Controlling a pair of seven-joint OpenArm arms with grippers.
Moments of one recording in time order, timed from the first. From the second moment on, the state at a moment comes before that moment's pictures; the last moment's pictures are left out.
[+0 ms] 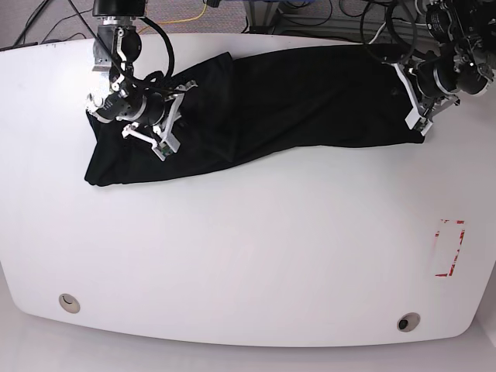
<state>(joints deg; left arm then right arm) 18.2 -14.9 -26.4 110.2 -35.1 -39.6 83.1 -9.7 9.2 8.6 97.7 22.6 39.9 -64.3</state>
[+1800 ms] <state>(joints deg) -2.5 -22.0 -32.7 90.8 -29.5 -41.9 83.1 -10.0 11.2 18.1 86.8 22.8 41.0 -49.2</state>
